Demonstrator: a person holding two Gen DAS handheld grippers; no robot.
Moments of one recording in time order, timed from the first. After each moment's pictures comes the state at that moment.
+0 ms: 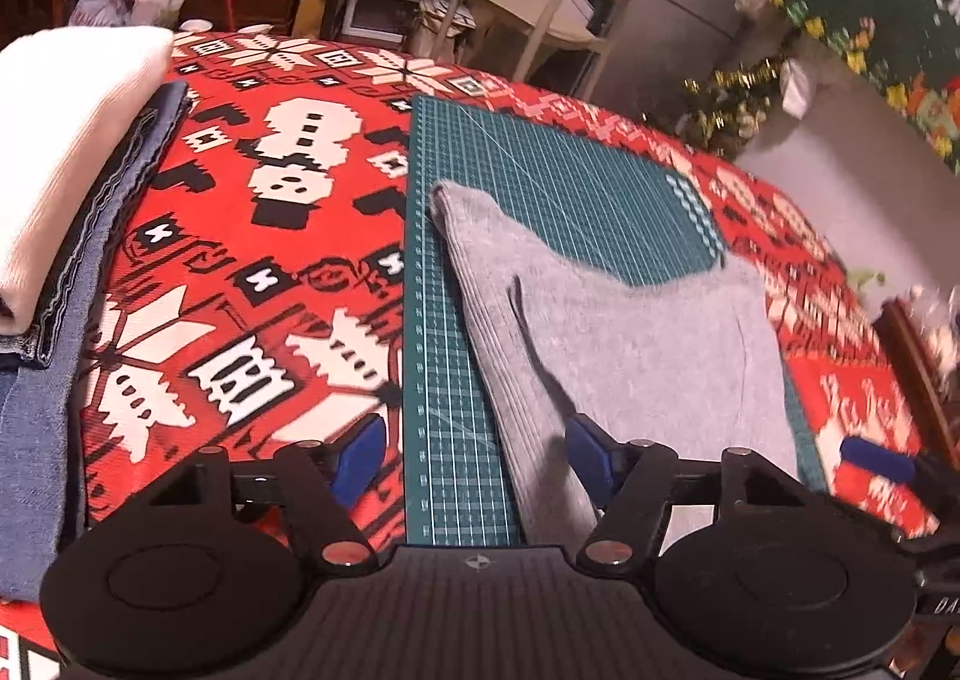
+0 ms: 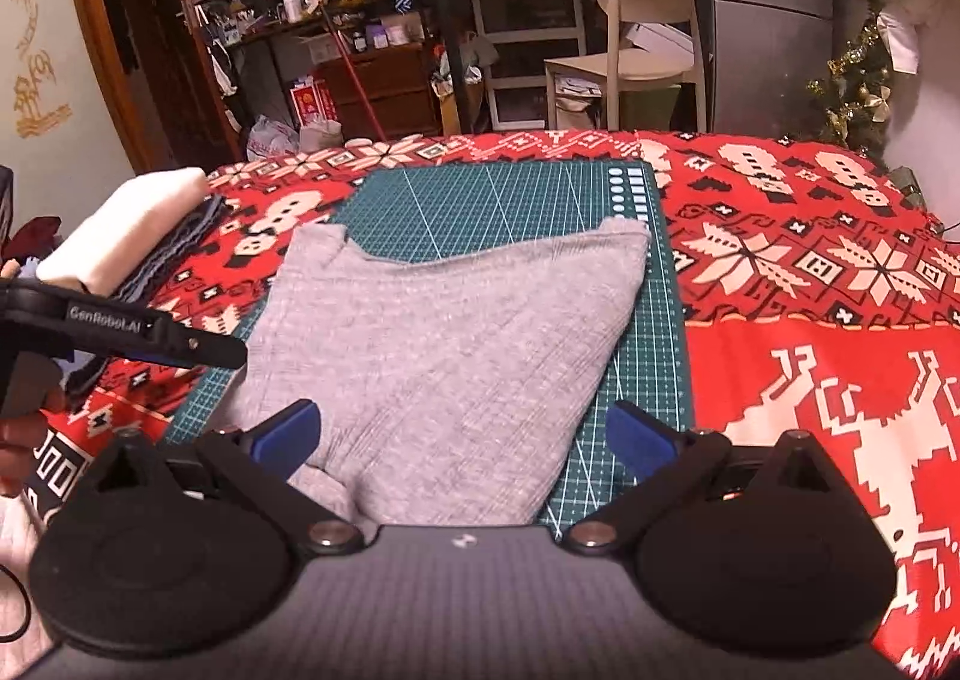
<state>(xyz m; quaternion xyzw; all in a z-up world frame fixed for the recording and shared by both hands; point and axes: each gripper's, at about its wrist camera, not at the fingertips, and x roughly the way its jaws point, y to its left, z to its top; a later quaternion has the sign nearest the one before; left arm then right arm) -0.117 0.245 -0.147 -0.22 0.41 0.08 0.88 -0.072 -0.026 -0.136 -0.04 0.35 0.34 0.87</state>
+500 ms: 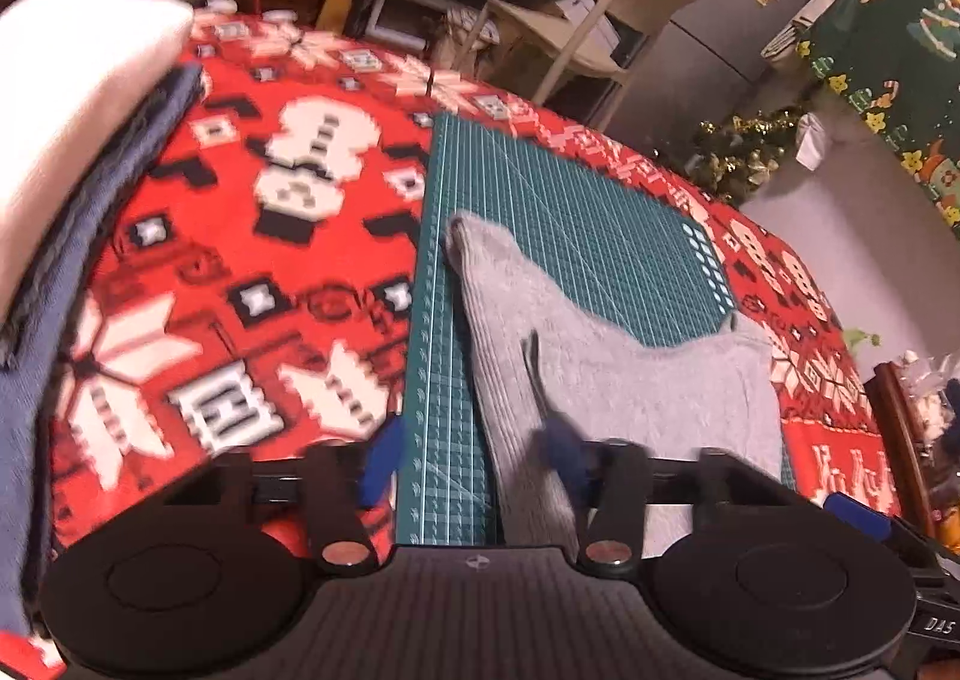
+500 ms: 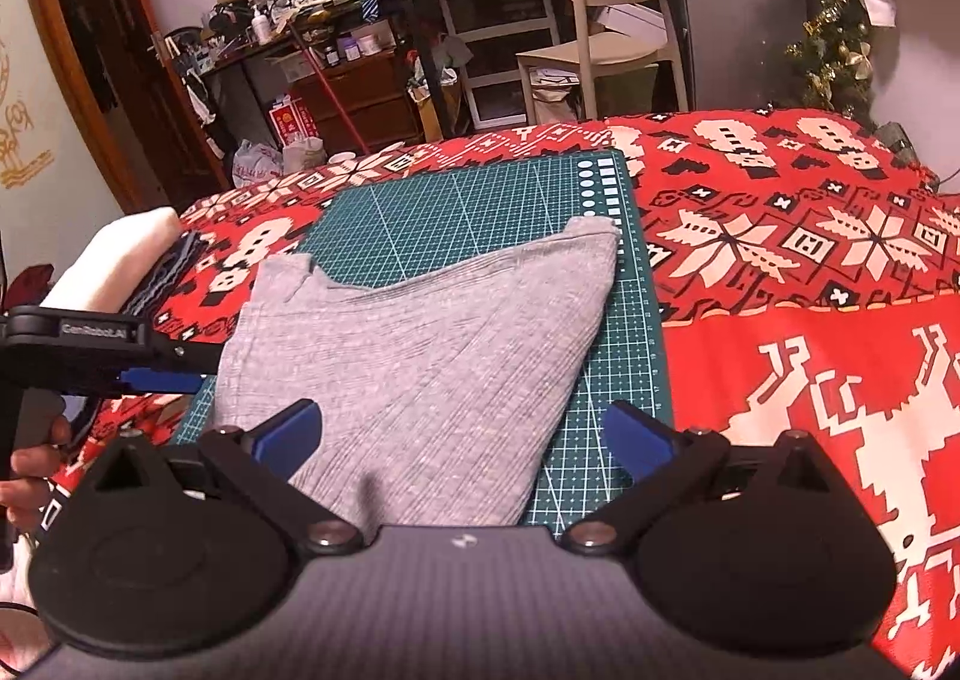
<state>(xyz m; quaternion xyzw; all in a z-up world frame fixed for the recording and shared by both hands) -0.100 0.258 -0.149 -0.27 0.38 0.09 0.88 -0.045 -0.038 -0.142 0.01 0.37 0.32 0.87</state>
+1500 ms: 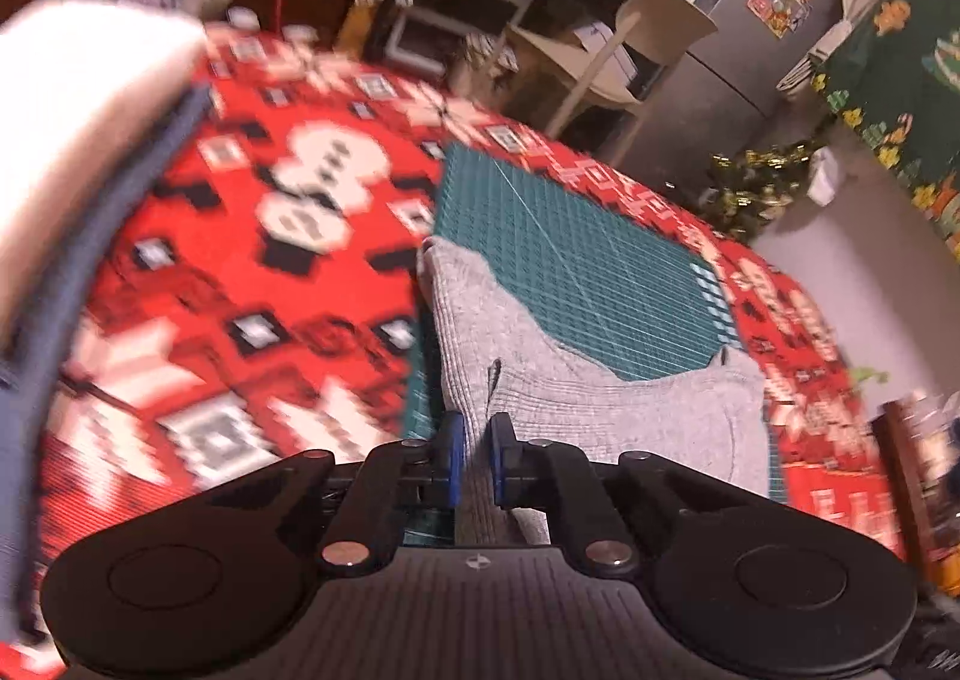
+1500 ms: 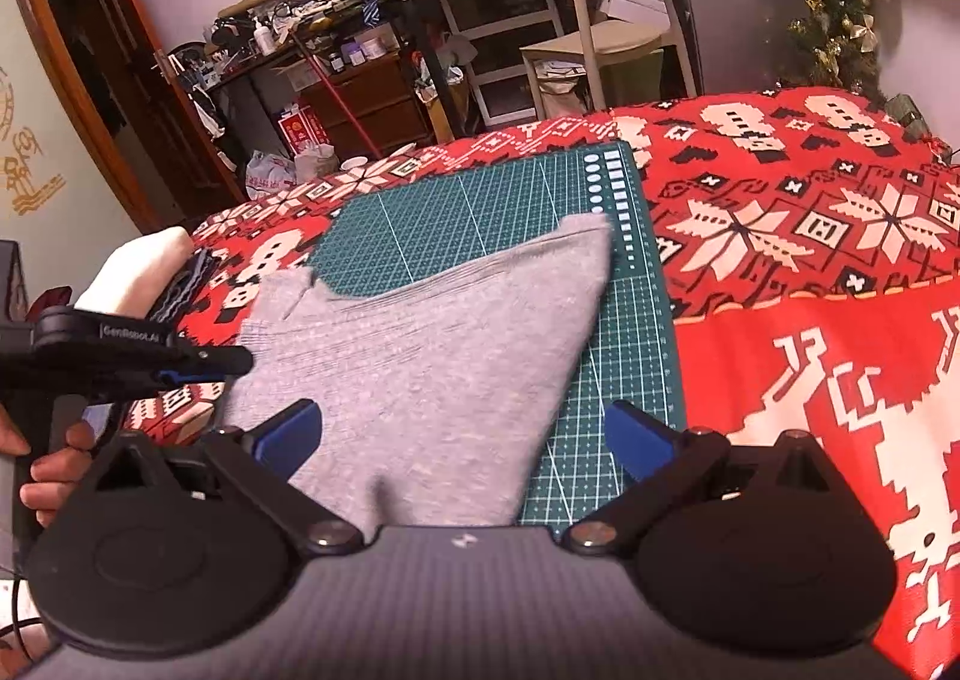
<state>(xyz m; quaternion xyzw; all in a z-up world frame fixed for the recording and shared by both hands) -0.097 0.260 -0.143 -0.26 0.36 0.13 0.89 -0.037 -0.037 -0.140 0.04 0.38 0.33 0.86</state>
